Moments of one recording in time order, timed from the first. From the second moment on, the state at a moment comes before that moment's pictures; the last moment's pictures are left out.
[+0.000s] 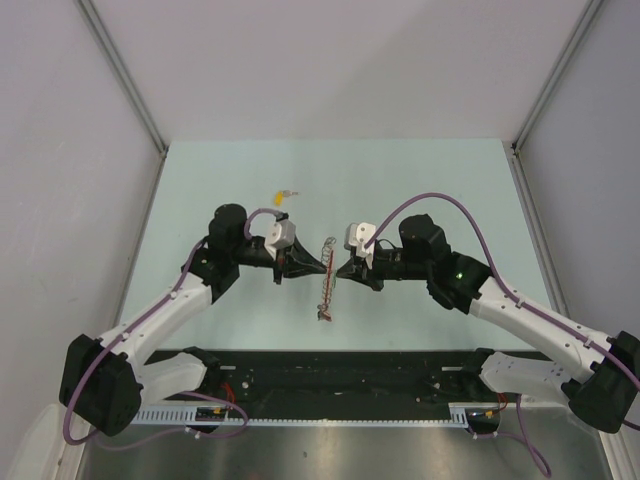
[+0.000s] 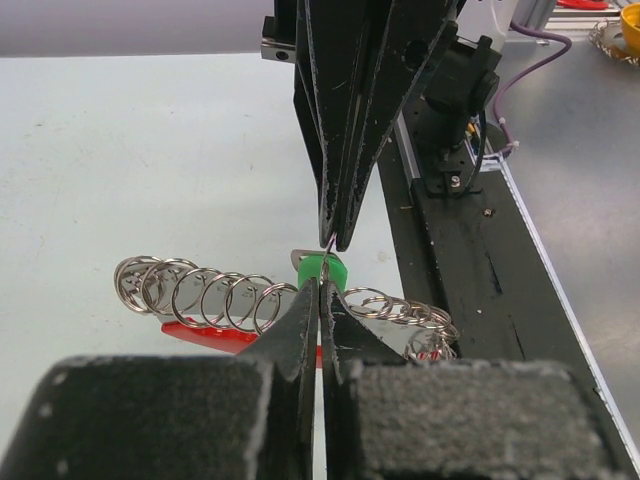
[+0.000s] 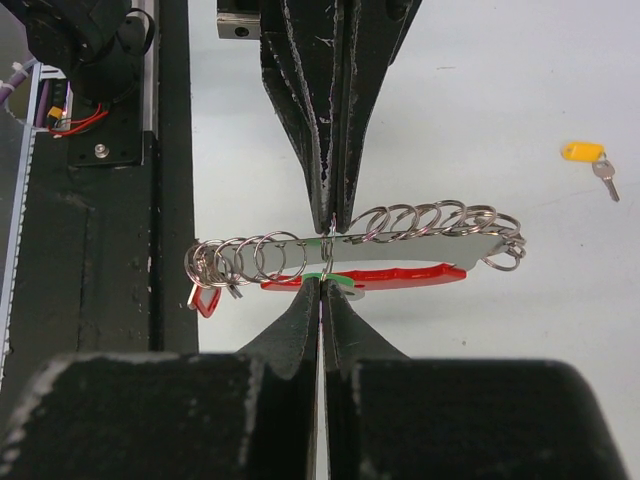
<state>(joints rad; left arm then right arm) -0.48 1.10 0.73 0.13 1.15 0.20 0.83 1.07 0.91 -0.20 -0.53 -0.32</state>
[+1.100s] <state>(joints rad) -0.48 1.12 0.79 -0.06 1.18 0.39 0.85 1.07 0.91 -0.23 -0.51 -0.34</state>
